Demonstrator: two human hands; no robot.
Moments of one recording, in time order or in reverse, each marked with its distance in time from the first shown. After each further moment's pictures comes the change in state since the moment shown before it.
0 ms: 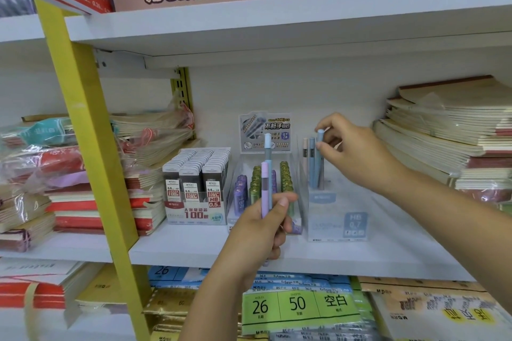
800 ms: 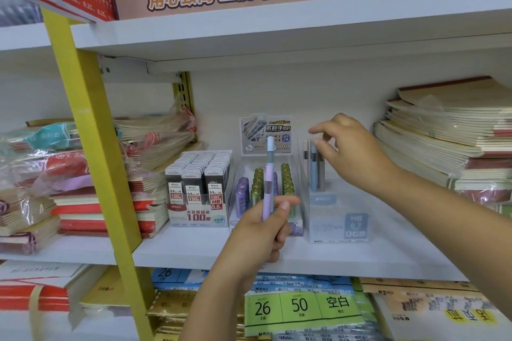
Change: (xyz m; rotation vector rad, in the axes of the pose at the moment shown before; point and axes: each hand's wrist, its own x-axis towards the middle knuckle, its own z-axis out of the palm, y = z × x) left_hand -0.003 0.002 -0.003 0.007 -0.030 -0.003; right_hand 0.004 -0.013 0.000 -0.188 0.014 0.008
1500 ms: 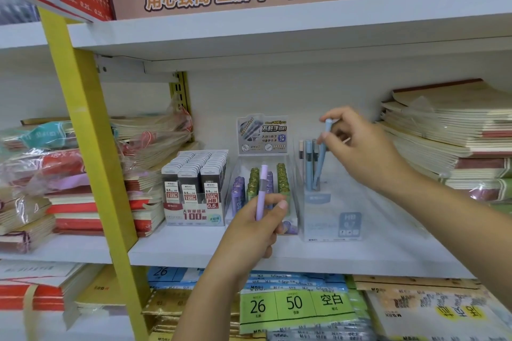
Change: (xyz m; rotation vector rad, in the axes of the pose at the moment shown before) left_hand 0.001 0.000 0.000 0.036 0.072 -0.014; right_hand -0.013 0.005 -0.016 0.361 0.080 0.051
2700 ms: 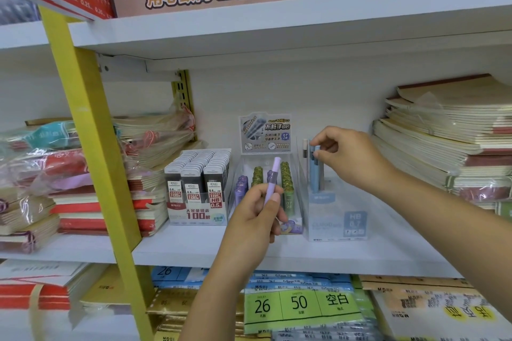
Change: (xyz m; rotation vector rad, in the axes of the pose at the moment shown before) left_hand -0.001 0.006 0.004 0.108 0.100 0.144; right_hand 0.010 0.012 0.025 -0.112 -0.141 0.145
